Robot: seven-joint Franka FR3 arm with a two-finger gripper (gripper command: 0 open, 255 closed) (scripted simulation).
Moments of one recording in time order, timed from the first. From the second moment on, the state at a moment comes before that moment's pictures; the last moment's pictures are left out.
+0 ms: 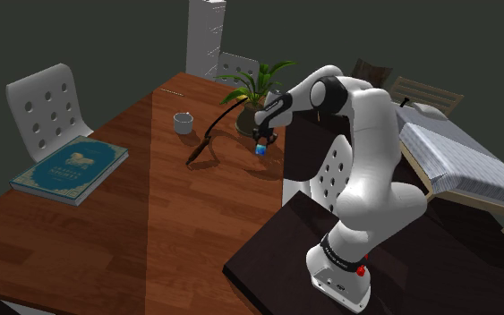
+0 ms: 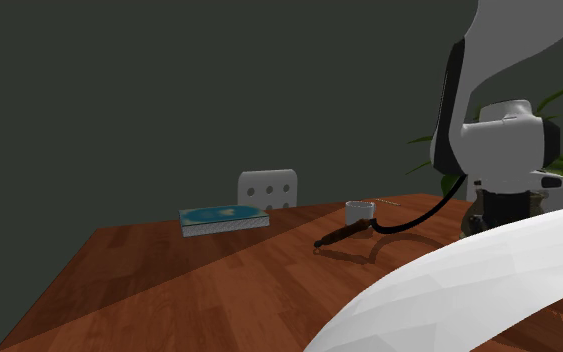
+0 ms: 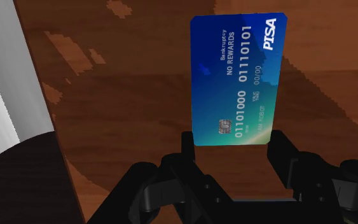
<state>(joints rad) -0.55 0.80 -0.03 -1.66 -0.13 2.57 0.58</state>
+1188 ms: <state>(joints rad) -0.54 0.84 -0.03 -1.65 -0.13 2.60 0.59</state>
